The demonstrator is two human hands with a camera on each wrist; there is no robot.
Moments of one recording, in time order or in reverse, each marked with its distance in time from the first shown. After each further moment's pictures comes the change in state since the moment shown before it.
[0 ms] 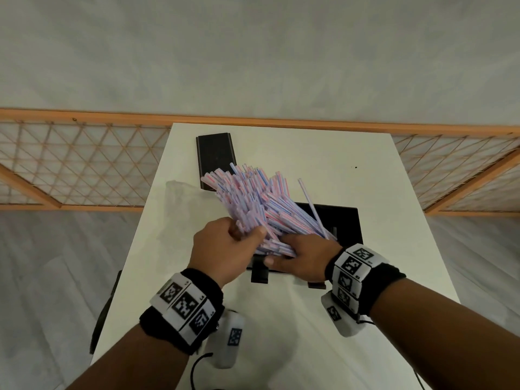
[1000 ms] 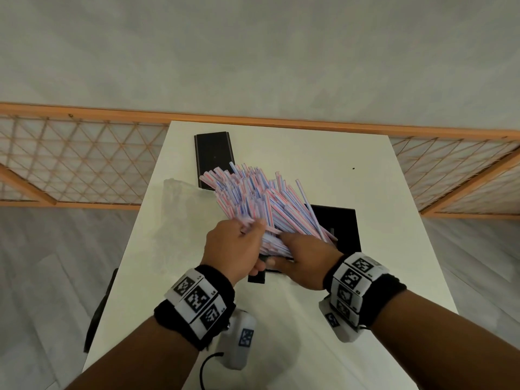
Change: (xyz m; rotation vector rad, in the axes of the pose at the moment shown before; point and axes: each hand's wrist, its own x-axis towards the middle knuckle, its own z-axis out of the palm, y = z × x) left_hand -0.009 0.025 0.011 -0.155 -0.063 -0.066; right_hand -0.008 -0.002 0.004 -0.035 0.118 -0.105
